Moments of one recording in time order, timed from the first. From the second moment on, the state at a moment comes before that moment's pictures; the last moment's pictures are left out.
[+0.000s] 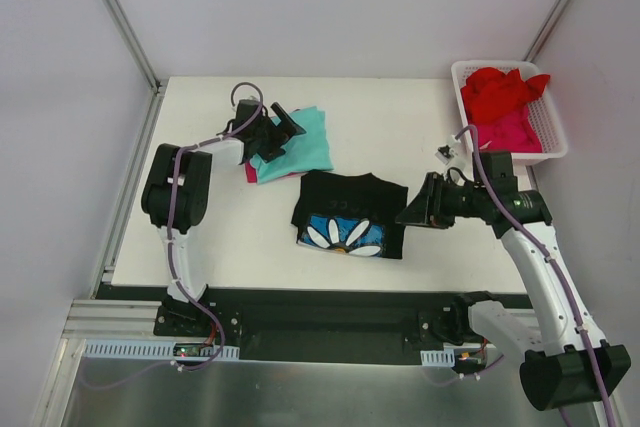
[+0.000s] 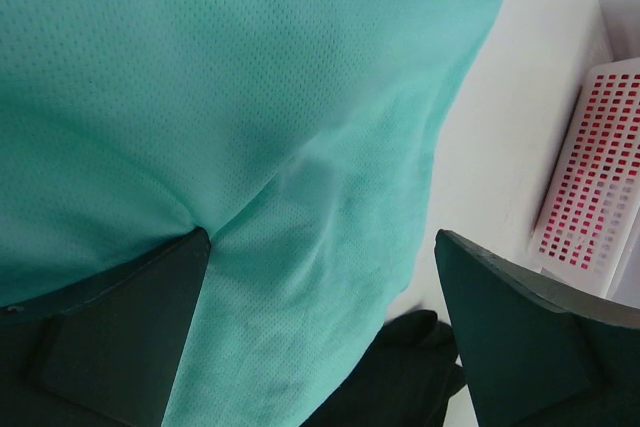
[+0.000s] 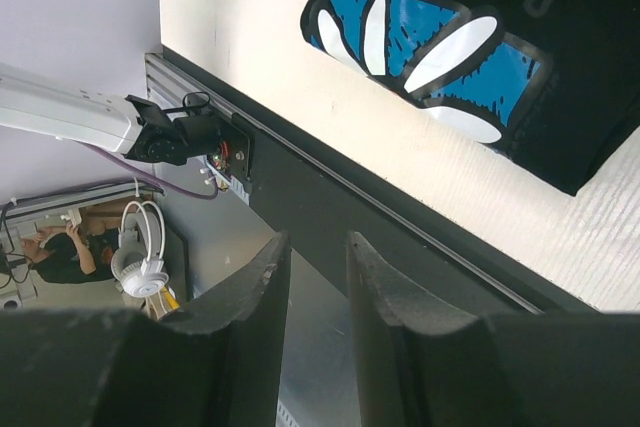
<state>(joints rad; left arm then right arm) -0.25 2.03 1.28 0.04 0.25 -0.94 0.19 0.94 0.97 -0.94 -0.75 0.40</state>
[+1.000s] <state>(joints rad) -0.31 1.65 1.02 -0.16 0.20 -0.81 0.19 0.88 0.82 -0.88 -0.72 0.46</state>
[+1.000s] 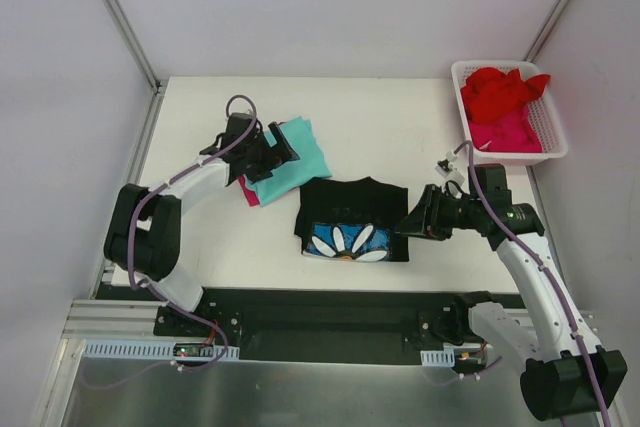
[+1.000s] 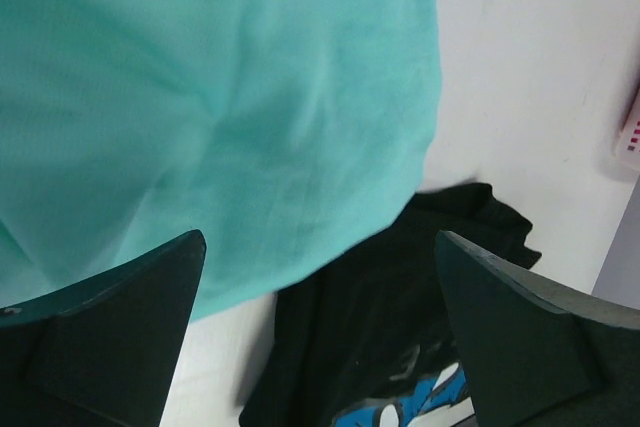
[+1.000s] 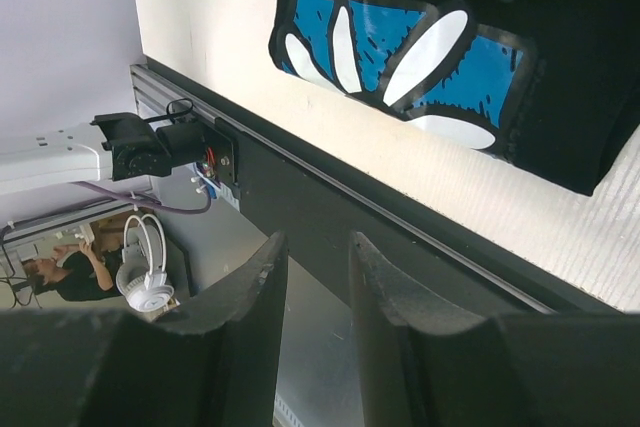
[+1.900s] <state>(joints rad) -0.72 1.21 0.49 -0.04 -0.12 -0.97 0.20 0.90 0.56 -0.57 -0.62 0.58</state>
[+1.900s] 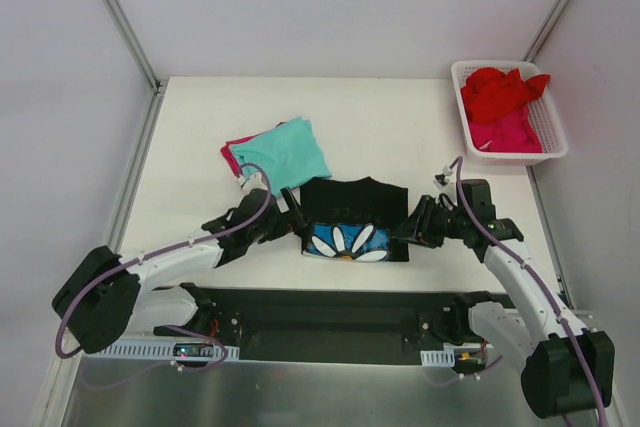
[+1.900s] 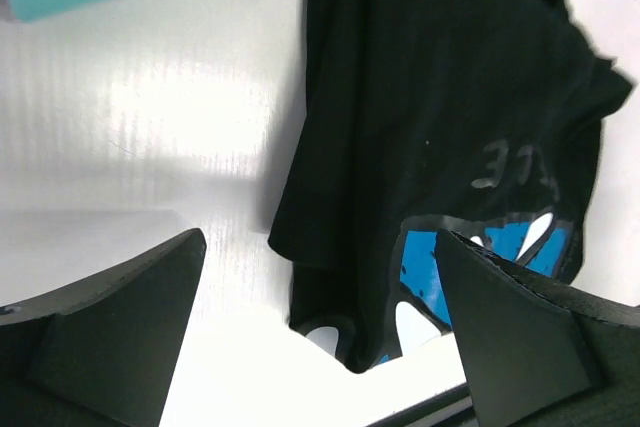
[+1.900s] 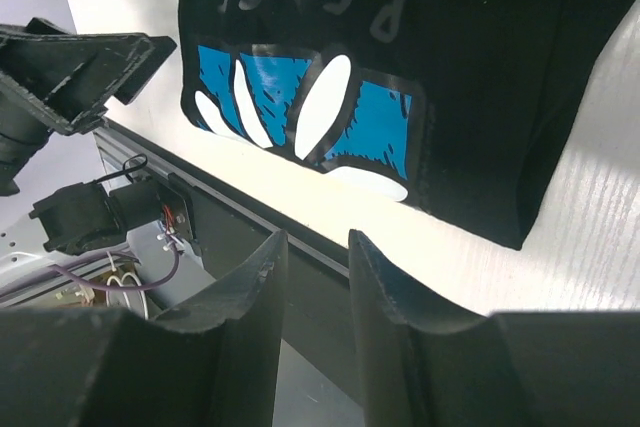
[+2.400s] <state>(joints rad) -0.72 1.31 0.24 0.58 -0.11 -1.06 0.20 0.89 0.55 -0.51 -0.53 0.61</state>
